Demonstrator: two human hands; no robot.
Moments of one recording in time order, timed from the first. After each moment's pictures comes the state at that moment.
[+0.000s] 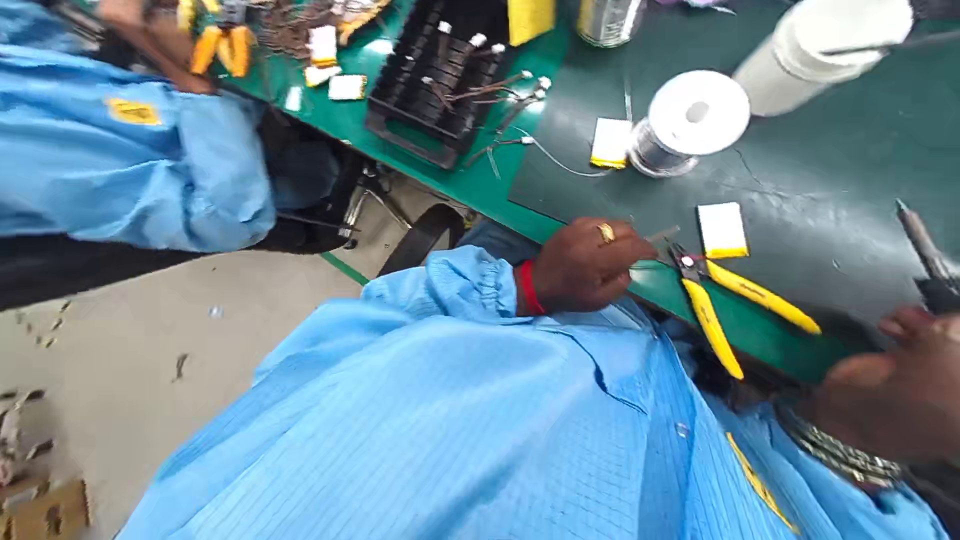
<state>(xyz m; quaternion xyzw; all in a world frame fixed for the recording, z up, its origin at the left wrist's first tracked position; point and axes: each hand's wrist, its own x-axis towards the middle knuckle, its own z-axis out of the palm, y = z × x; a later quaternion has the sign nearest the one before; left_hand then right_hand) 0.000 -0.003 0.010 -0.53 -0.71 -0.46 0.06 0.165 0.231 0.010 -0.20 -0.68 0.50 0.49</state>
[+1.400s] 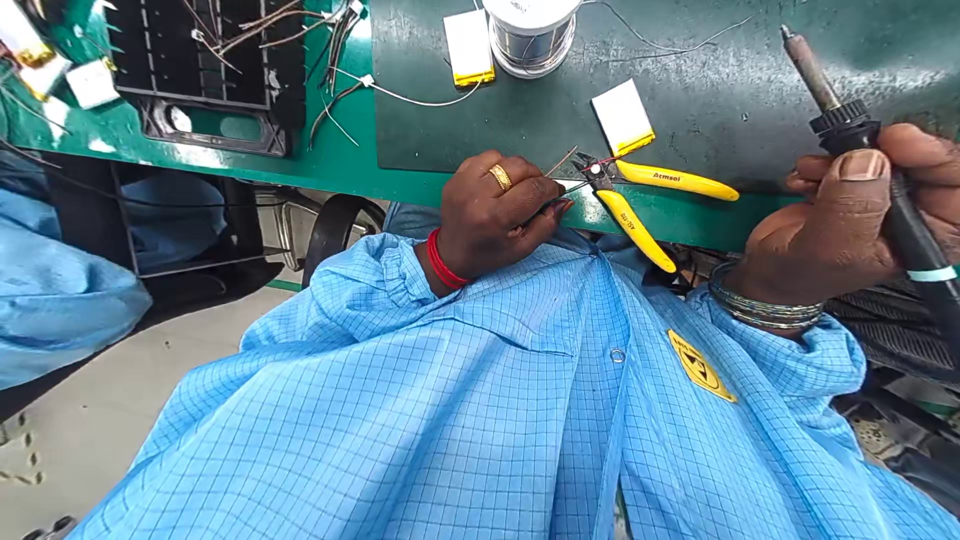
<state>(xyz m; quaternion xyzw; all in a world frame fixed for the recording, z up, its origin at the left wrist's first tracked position) 0.000 -0.002 0.006 -0.55 -0.73 -0.40 0.09 0.168 0.223 0.008 -0.18 -0.70 0.46 0.51</state>
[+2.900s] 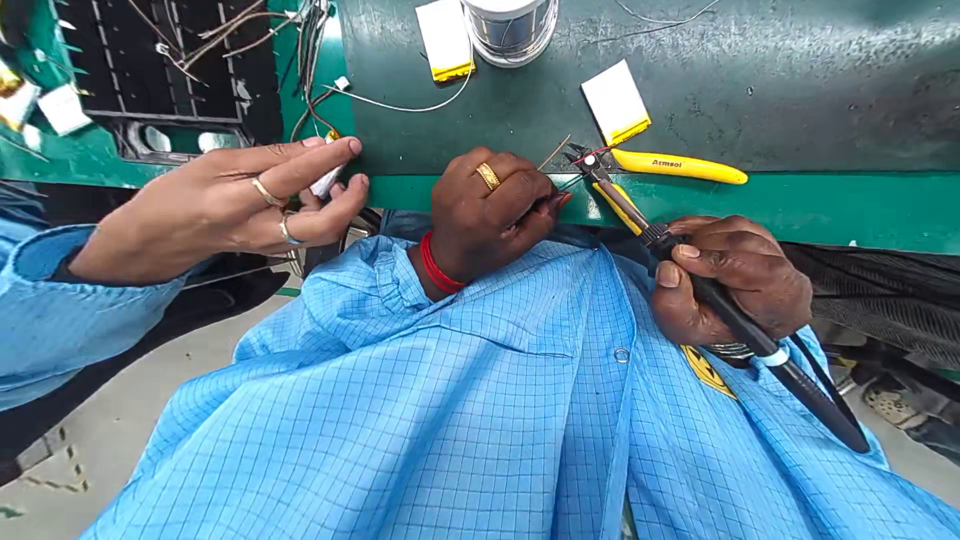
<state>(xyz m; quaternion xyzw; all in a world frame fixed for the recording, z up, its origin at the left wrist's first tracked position) -0.002 0.000 0.005 -0.55 -0.72 -0.41 0.09 0.183 0.153 -0.001 -0.05 -0.79 0.41 0.46</state>
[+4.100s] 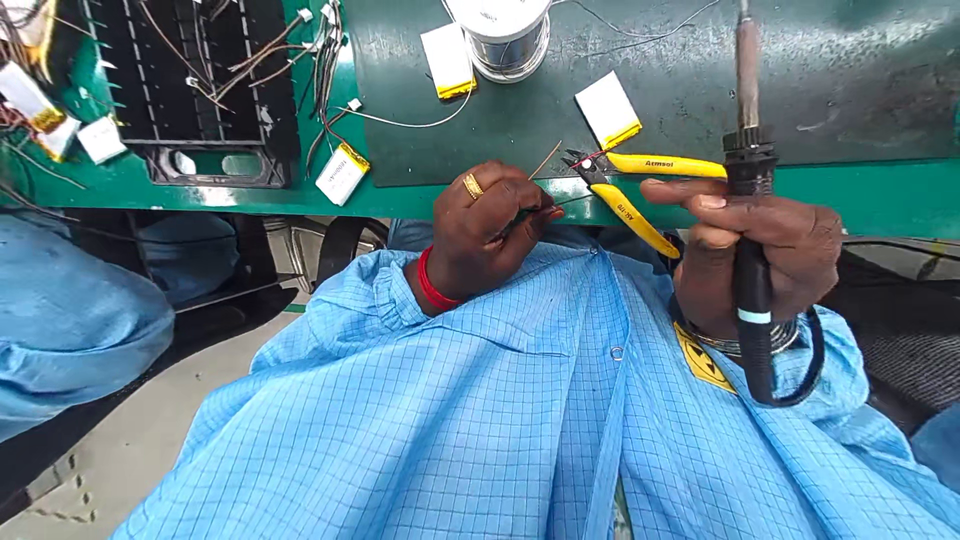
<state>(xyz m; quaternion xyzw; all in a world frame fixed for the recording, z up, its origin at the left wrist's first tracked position) -0.005 -0.008 0.020 -0.55 -0.65 -0.53 -0.02 0.168 0.164 0.029 -0.04 -0.81 0.44 0.39</state>
